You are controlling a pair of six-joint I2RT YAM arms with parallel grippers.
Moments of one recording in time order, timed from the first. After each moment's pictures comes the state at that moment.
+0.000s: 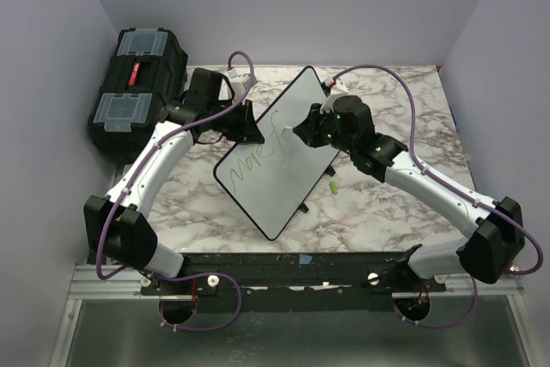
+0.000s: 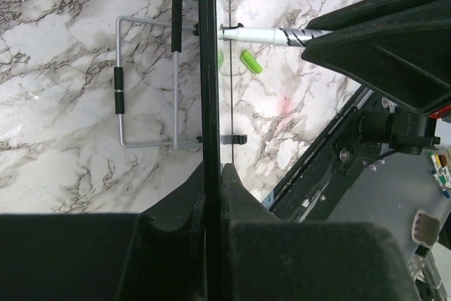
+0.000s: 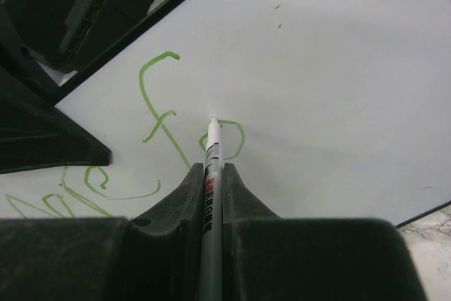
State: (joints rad) left arm -0.35 1.47 1.40 -0.72 0.63 -0.19; right arm 0.70 1.37 1.14 -0.15 0.04 0.43
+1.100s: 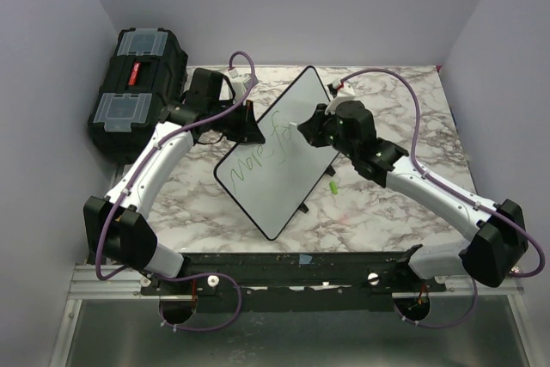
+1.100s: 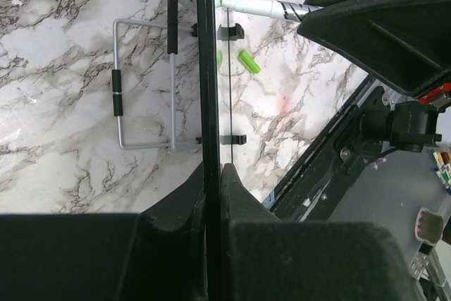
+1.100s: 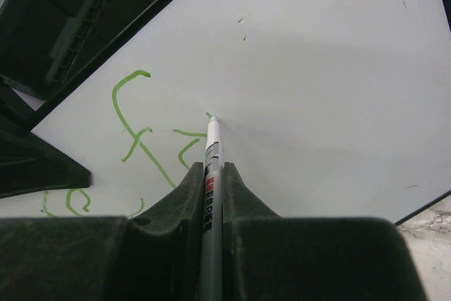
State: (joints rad) left arm -0.35 1.46 1.40 -0.71 0.63 -0.18; right arm 0.71 1.34 1.08 -0.06 0.13 0.45
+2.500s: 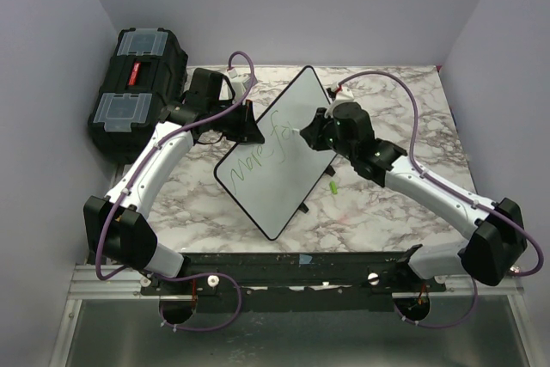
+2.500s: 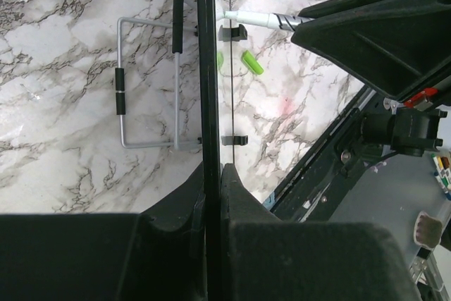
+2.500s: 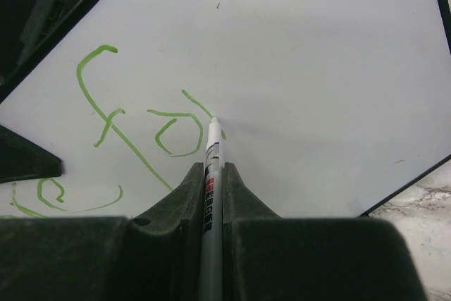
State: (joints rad) left arm -0.35 1.46 1.40 -0.72 0.62 -0.19; right arm 0.71 1.35 1.06 -0.12 0.13 0.47
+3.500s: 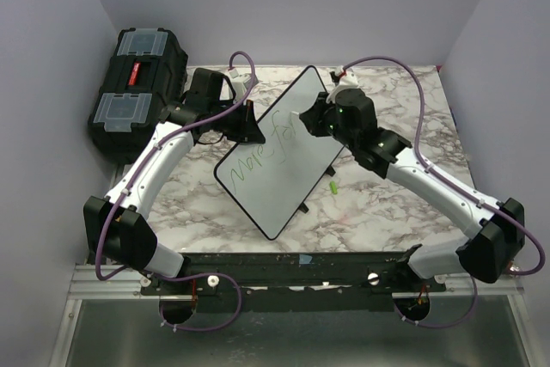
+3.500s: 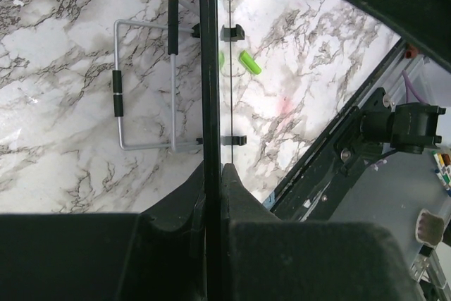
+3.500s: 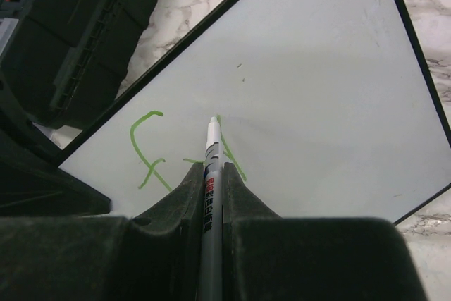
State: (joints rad) left arm -0.36 1.46 1.40 -0.71 0.62 -0.18; right arm 0.71 1.38 1.21 -0.17 0.19 0.46
